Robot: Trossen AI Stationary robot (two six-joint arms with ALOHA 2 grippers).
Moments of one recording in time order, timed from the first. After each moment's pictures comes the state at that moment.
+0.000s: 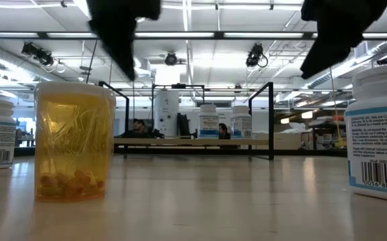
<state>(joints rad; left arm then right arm) -0.25 1.58 1.27 -0.94 -0.36 -0.53 0.31 1.03 0.78 -0.73 0.53 0.63</state>
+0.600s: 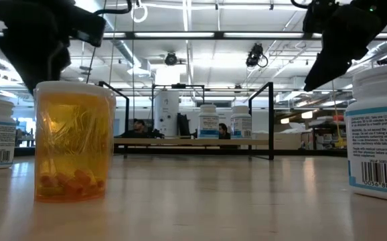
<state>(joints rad) -0.43 1.50 1.06 -1.07 -0.22 -0.86 0.31 1.03 0.69 -0.62 0.48 0.60</state>
